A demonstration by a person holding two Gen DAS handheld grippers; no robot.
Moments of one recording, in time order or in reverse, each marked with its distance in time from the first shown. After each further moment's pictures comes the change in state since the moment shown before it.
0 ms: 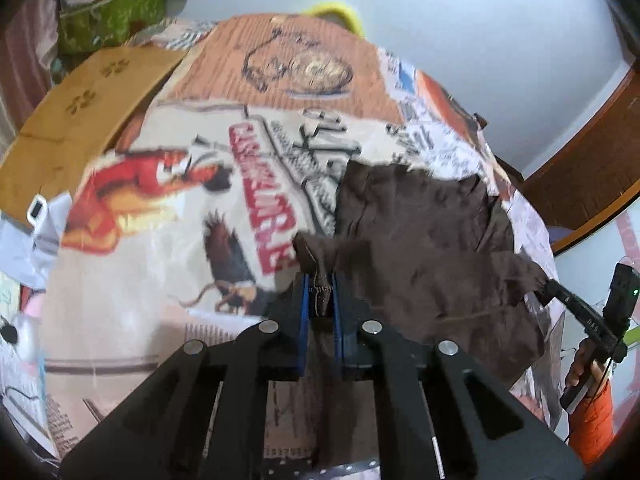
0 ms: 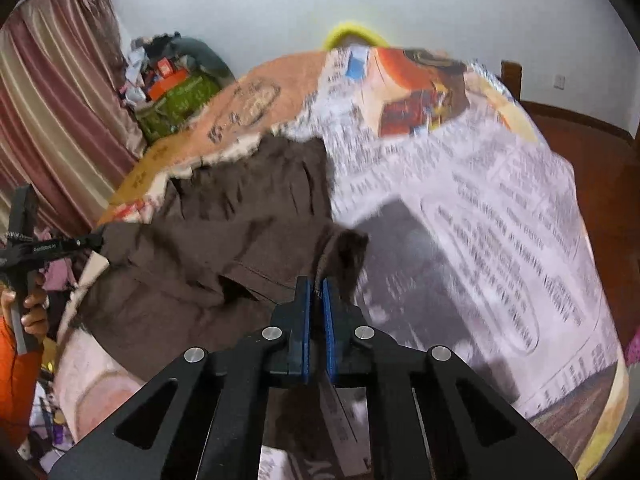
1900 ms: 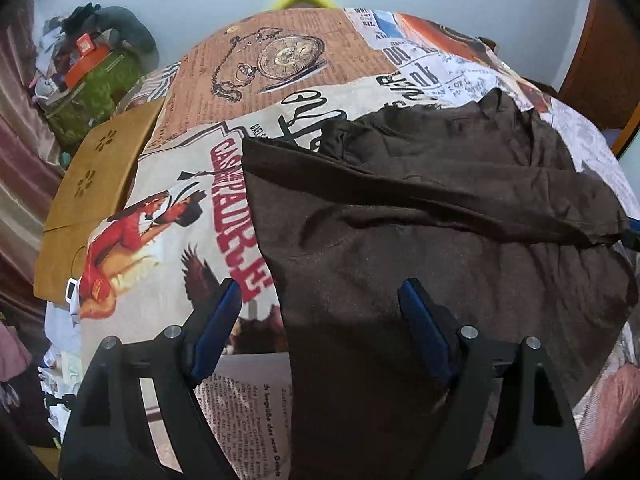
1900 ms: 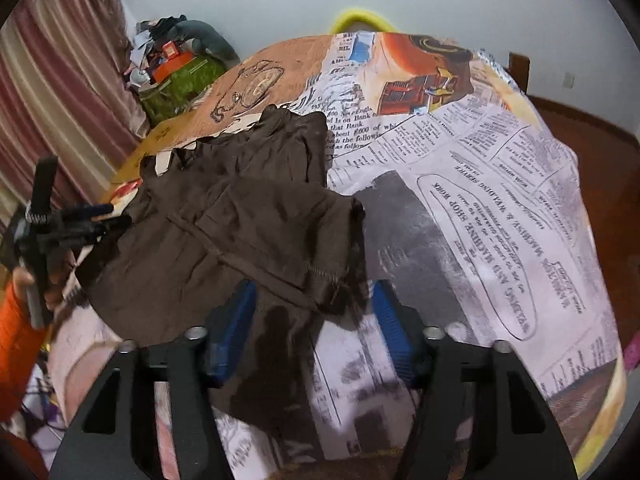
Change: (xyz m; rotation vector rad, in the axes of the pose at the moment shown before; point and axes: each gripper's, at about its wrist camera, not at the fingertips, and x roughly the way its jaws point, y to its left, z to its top) left arm 0.068 -0.052 -0.015 0.326 0.046 0.260; right arm 0.013 -0.009 -0.012 -0.028 0.093 0.012
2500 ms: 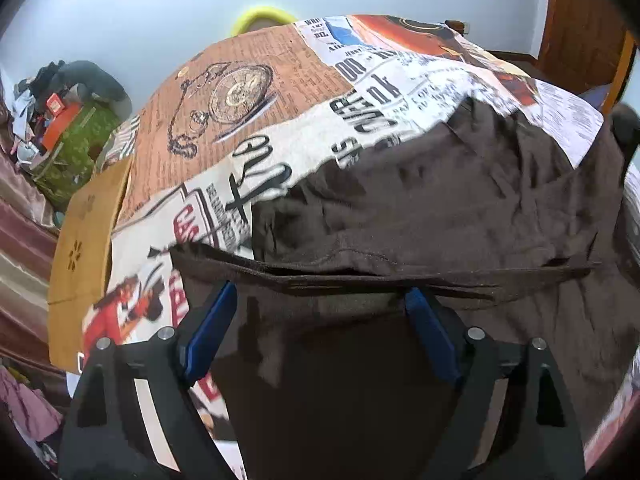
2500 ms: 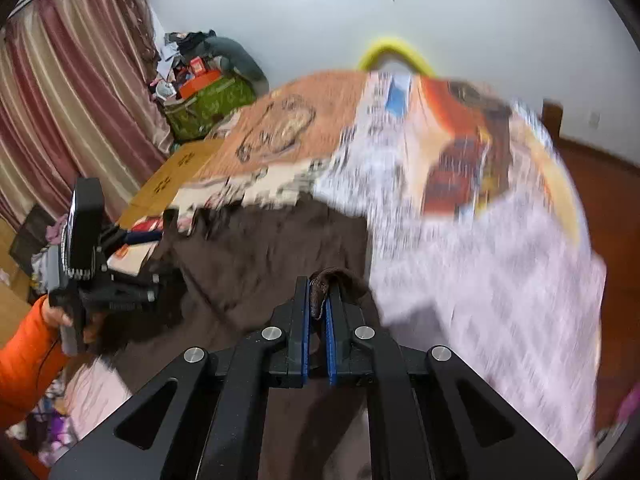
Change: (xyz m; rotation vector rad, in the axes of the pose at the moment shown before) left arm 0.026 -0.049 0.061 0.177 -0.038 0.016; right arm -0.001 0.026 0.075 -0.107 -0.108 0.049
